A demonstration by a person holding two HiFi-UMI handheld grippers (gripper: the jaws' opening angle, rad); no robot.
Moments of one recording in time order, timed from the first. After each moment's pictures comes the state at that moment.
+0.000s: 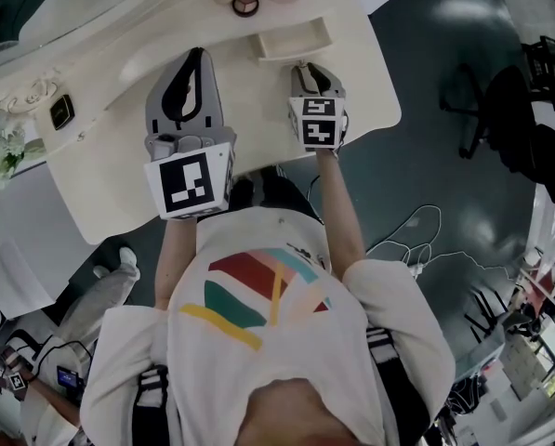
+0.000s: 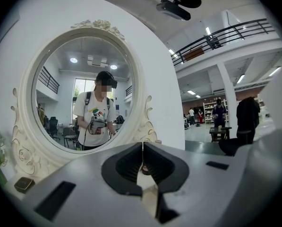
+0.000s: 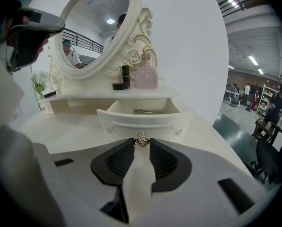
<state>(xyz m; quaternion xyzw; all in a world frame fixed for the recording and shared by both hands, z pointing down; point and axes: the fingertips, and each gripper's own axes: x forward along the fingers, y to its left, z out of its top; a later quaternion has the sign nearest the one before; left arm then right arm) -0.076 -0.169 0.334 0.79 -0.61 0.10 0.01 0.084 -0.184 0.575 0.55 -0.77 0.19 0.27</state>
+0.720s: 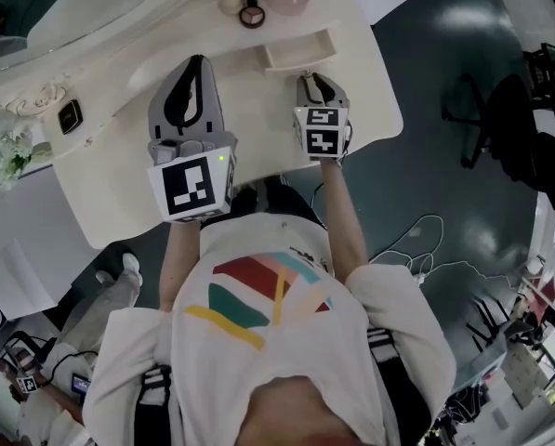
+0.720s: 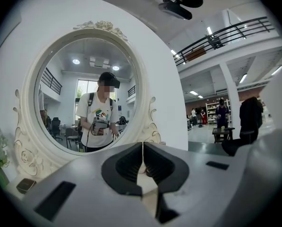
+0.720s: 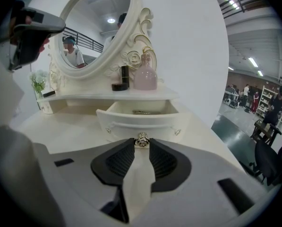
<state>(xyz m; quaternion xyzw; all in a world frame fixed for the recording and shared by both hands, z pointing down) -0.086 -0.177 0.325 0.78 -0.62 0.07 0.00 0.084 -0.187 0.571 0.55 -0.76 0.19 0.28</state>
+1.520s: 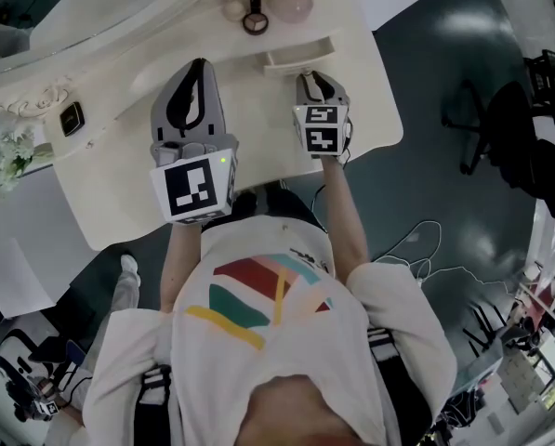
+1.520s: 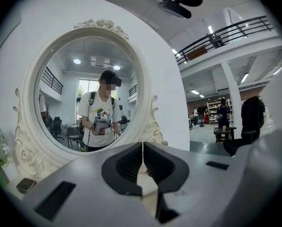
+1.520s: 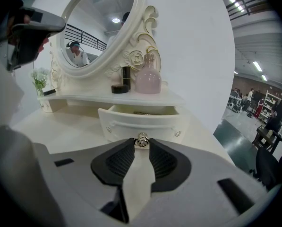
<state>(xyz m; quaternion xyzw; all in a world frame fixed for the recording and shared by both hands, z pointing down) -0.088 -0.186 0.327 0.78 -0.63 0.07 0.01 0.078 -0.208 0.564 0.54 -0.78 0.17 0.28</state>
